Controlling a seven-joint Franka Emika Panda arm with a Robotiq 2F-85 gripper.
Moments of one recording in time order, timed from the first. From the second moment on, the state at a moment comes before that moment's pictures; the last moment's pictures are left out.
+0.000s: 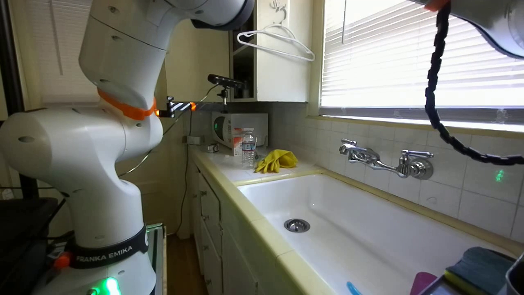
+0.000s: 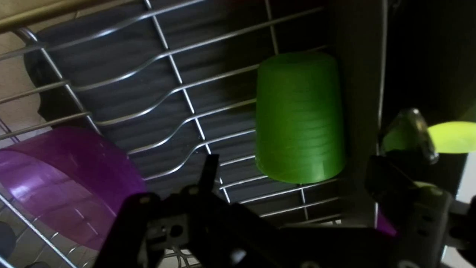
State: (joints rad) arm -0.68 0.46 -0.23 -1.58 0.33 2.14 -0.87
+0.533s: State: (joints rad) arm -0.69 0.49 -0.22 -1.53 0.33 2.10 -0.90
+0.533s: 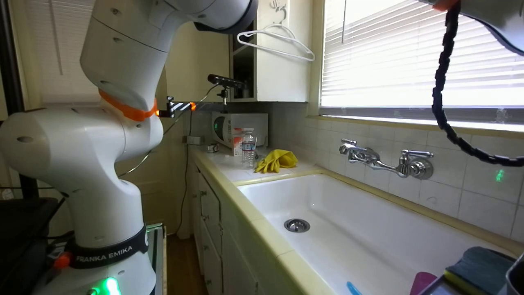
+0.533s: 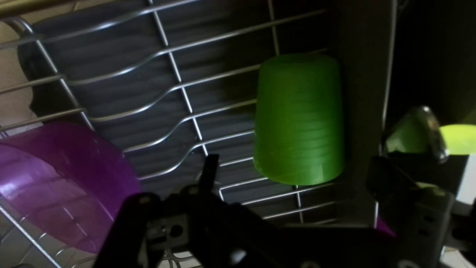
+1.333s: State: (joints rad) arm -0.75 0.52 -0.20 -1.49 0.32 2.07 -0.92
